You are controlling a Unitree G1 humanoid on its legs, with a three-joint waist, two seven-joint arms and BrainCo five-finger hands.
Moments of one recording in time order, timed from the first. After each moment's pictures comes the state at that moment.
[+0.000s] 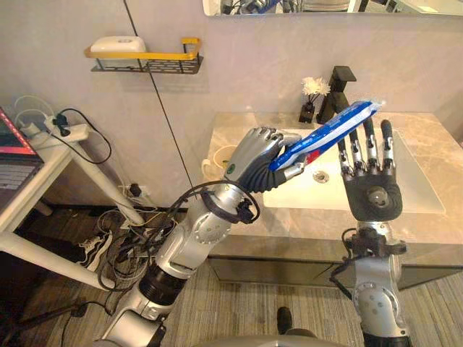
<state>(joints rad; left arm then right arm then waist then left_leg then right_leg) -0.39 0.20 -0.42 -0.24 0.61 -0.27 0.10 0.07 -0.18 0.03 -0.43 1.01 -0.23 0.24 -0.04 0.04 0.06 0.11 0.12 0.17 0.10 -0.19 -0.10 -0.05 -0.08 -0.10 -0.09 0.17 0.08</state>
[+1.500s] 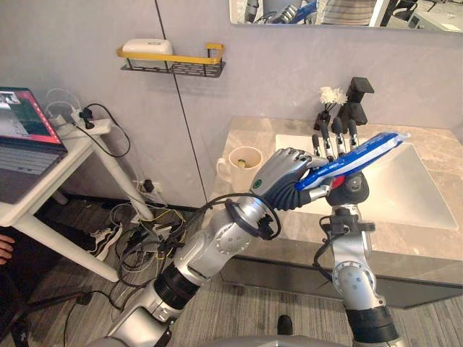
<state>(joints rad) -0.41 0.16 -0.59 -0.16 0.58 -0.25 0.14 -0.06 -0.15 0.11 -0.23 1.08 -0.26 0.13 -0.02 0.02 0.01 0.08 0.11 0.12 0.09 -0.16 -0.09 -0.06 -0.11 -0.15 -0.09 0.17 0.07</state>
